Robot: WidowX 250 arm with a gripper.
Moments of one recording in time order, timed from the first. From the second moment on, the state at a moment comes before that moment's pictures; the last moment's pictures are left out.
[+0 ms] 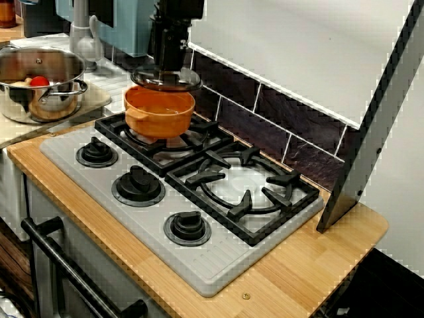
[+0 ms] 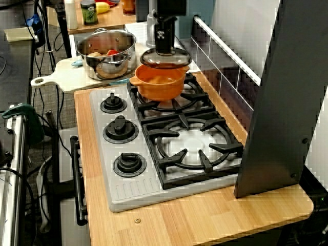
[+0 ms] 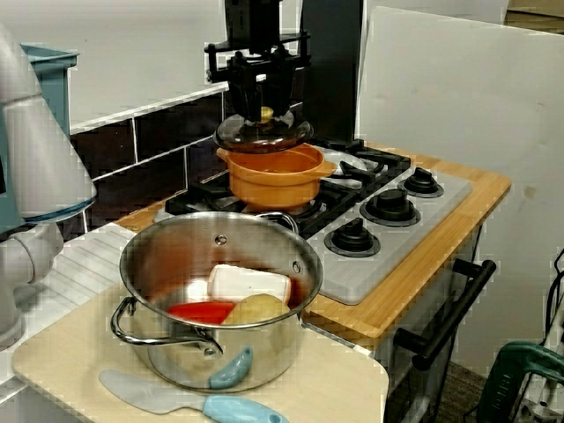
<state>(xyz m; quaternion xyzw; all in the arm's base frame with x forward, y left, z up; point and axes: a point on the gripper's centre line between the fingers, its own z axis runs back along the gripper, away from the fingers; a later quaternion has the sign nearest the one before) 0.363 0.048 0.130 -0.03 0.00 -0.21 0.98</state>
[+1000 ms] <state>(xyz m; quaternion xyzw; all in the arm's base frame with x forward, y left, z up) 0.359 0.048 0.116 -0.03 0.01 -0.23 0.97</state>
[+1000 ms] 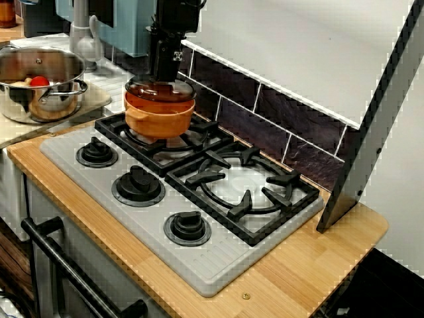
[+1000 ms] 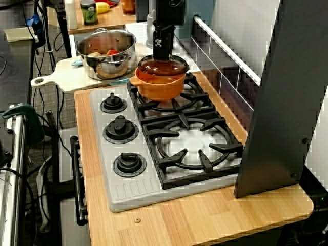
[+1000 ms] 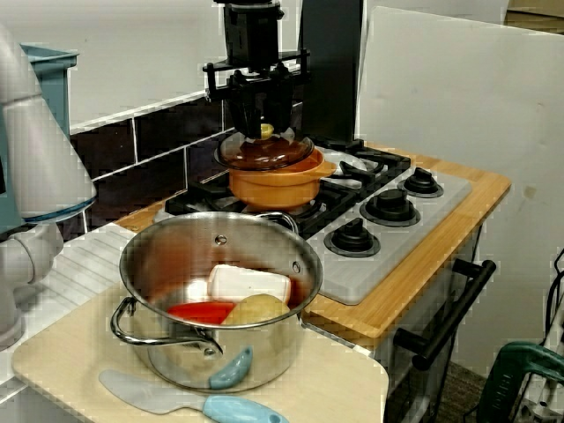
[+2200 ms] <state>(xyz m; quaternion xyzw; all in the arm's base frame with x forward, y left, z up) 0.351 0.039 0.113 -0.02 0.00 -0.23 0.97</state>
